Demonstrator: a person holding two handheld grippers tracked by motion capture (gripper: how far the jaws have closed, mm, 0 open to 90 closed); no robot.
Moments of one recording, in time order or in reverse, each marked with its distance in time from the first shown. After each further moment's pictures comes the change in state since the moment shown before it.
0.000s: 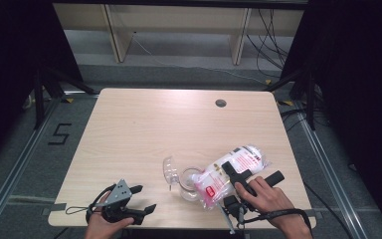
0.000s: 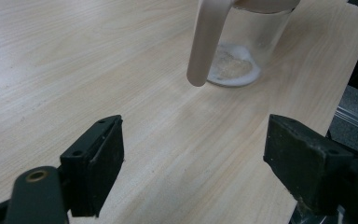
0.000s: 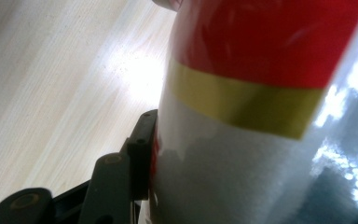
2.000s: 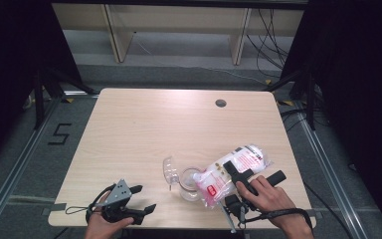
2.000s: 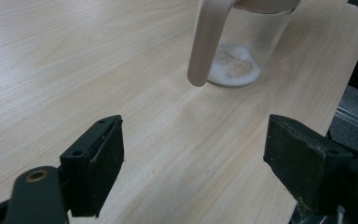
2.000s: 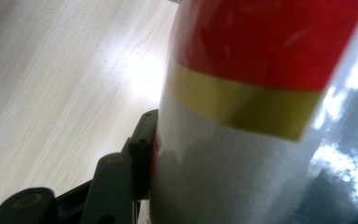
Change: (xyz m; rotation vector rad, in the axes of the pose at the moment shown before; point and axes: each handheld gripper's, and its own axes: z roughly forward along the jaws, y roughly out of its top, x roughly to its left) left arm 0.001 0.000 -0.001 0.012 0.004 0.011; right arm -0.002 -0.003 0.000 0.007 0.004 -0.017
